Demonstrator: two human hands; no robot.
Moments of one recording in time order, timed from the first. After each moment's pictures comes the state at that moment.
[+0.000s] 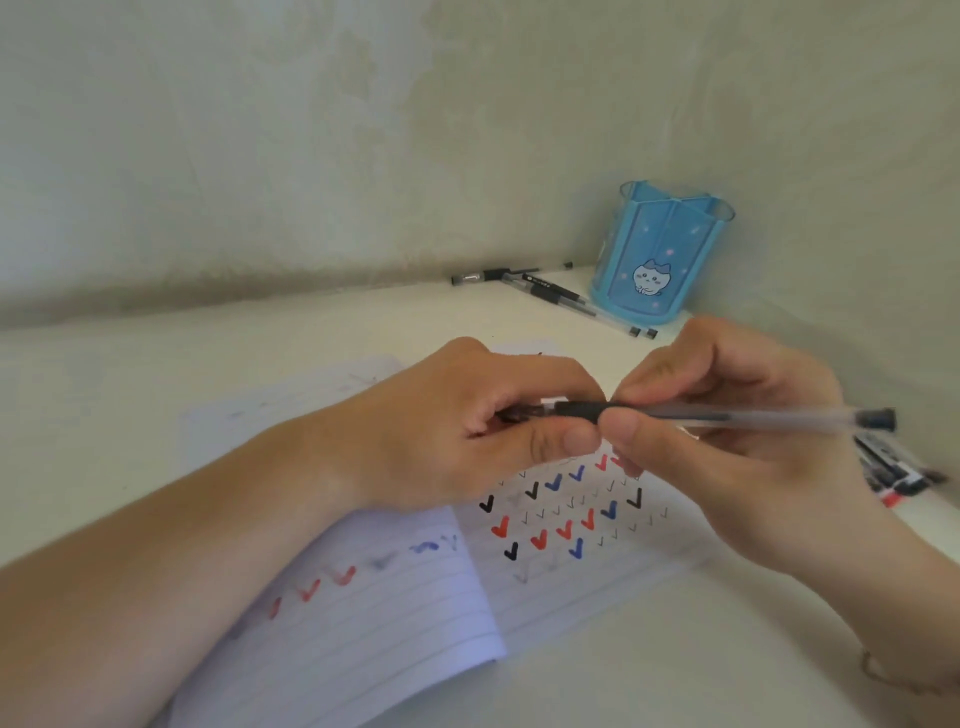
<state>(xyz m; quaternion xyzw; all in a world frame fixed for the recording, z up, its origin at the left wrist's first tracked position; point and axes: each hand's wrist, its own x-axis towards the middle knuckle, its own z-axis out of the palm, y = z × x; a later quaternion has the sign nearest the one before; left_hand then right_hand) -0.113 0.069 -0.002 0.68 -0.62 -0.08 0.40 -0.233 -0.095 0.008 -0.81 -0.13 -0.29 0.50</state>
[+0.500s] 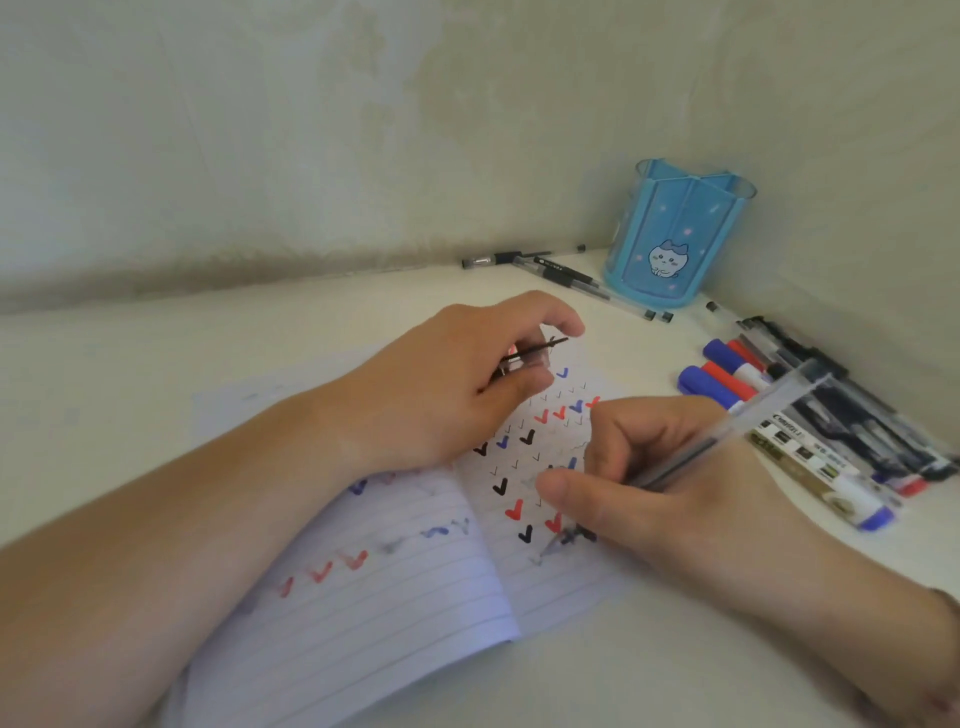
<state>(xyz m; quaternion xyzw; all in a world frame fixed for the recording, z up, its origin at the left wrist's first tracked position) -0.098 0.066 -0.013 0.78 -0.52 -0.03 0.36 -0.236 -0.066 -0.009 -0.81 -0.01 -0.11 0.57</state>
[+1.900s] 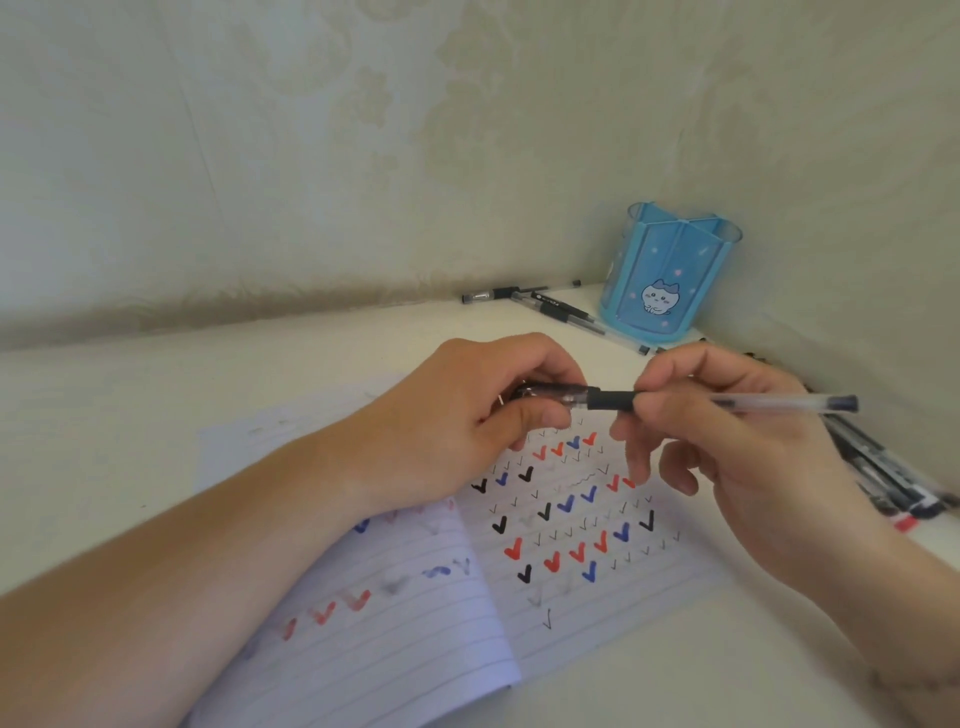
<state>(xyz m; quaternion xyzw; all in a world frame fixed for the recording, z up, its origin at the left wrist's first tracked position) -0.104 0.067 -0.006 0.74 -0.50 -0.09 0.44 -0.223 -0.099 0.011 -0.73 0.04 -0.19 0.65</state>
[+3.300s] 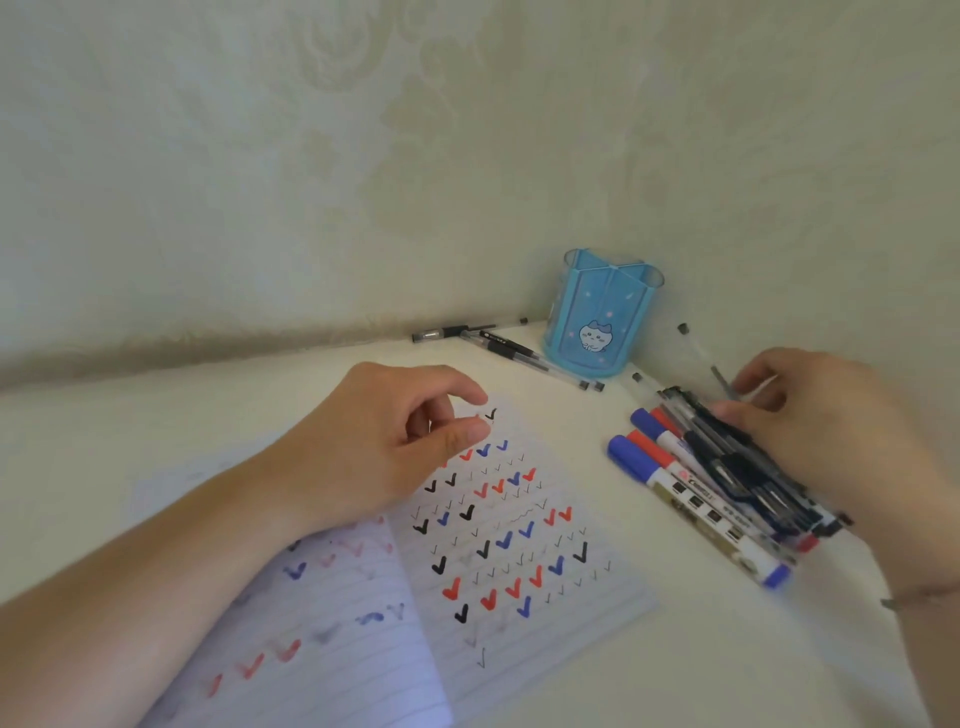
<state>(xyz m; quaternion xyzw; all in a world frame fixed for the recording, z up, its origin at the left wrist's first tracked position) -0.087 0.071 -0.009 0.77 -0.46 -0.01 0.43 -0.239 -0.210 0.038 -0.92 0.33 -0.18 0.08</state>
